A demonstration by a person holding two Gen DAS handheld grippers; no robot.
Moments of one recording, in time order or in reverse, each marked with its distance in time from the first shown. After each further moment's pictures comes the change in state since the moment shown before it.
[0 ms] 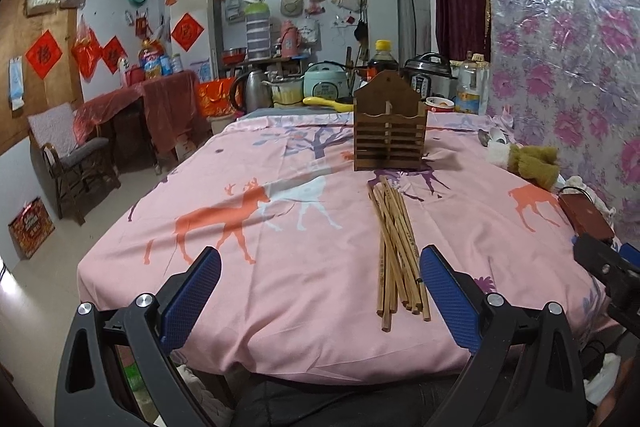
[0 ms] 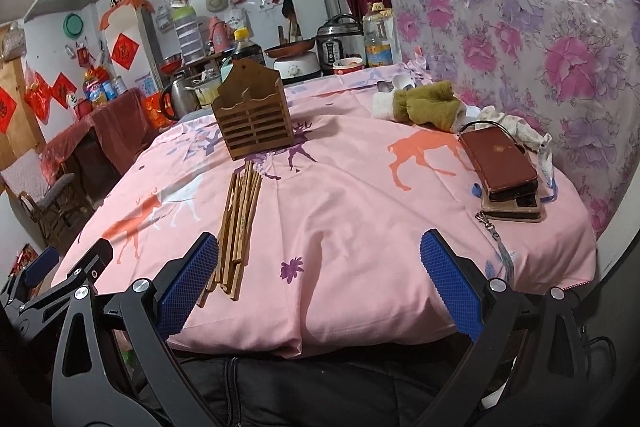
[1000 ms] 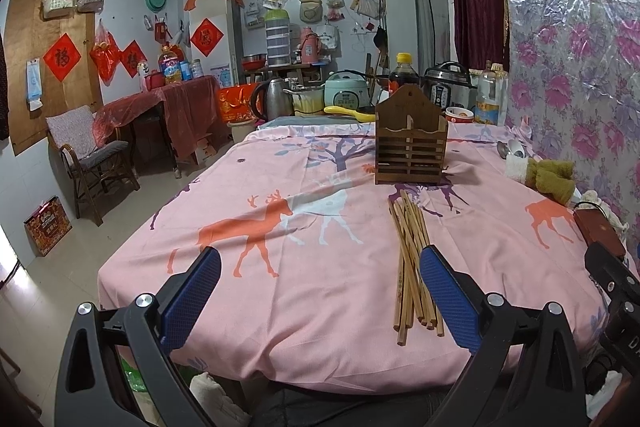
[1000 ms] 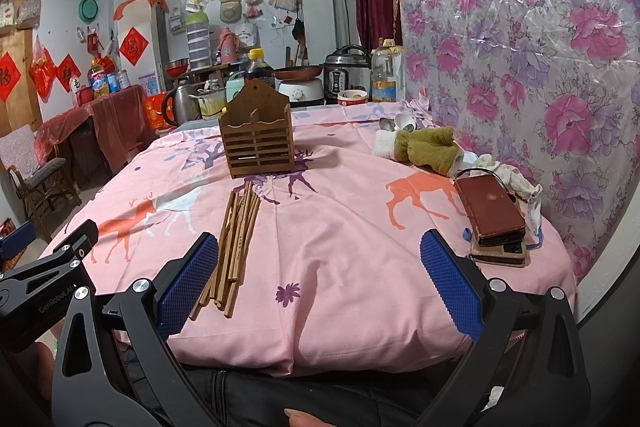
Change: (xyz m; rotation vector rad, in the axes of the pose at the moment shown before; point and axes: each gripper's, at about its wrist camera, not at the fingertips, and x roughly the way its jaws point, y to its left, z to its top) left arm 0.005 0.011 0.000 -0.029 -0.029 0.064; right arm -0.018 0.022 0.009 -0.116 -0.118 -0.051
